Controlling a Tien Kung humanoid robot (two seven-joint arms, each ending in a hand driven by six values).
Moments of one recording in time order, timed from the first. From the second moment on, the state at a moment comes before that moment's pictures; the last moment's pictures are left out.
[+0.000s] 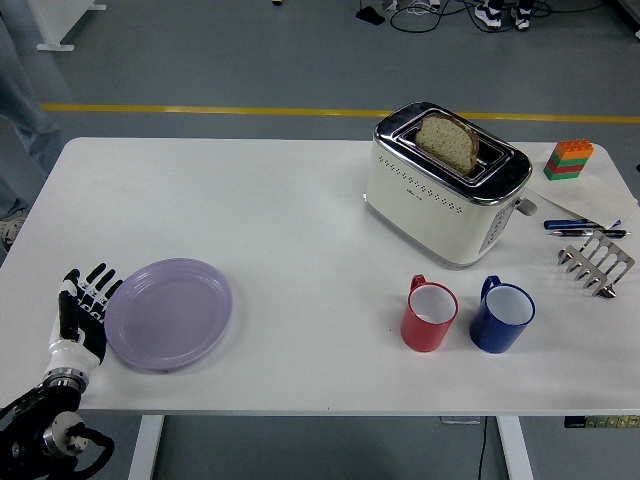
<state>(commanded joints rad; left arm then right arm) -0.16 0.15 -1.24 -0.87 0.48 0.04 -0.36 0.27 -0.38 1.43 1.20 -0.62 -0.19 0.21</state>
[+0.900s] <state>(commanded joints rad) -0.22 0.12 -1.11 -0.86 0.40 0.03 -0.37 0.28 -0.38 1.43 1.20 -0.62 -0.19 0.21</state>
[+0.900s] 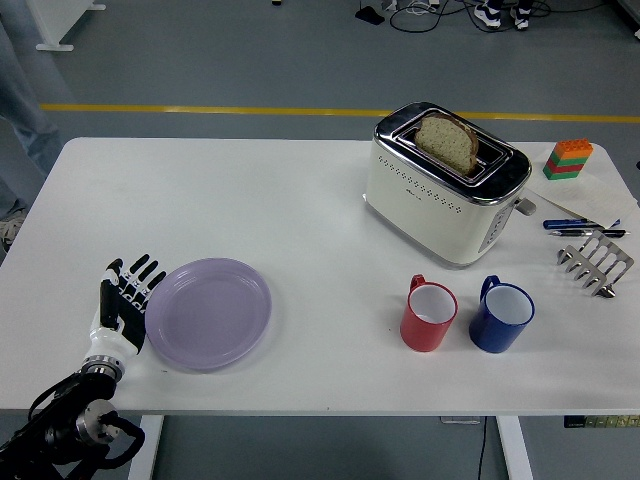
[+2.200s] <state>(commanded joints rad) -0.33 0.06 -0.97 -0.80 0.25 -0.01 -0.36 0.29 -0.38 1.43 1.20 -0.61 -0.19 0.21</state>
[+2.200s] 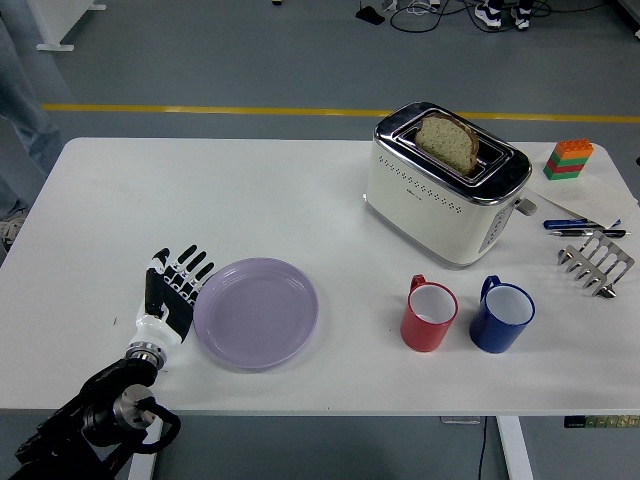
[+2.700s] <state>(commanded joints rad) -0.36 0.04 -0.89 -0.77 0.18 -0.04 -0.35 0.29 -0.38 1.42 1.20 -0.61 -0.19 0.21</state>
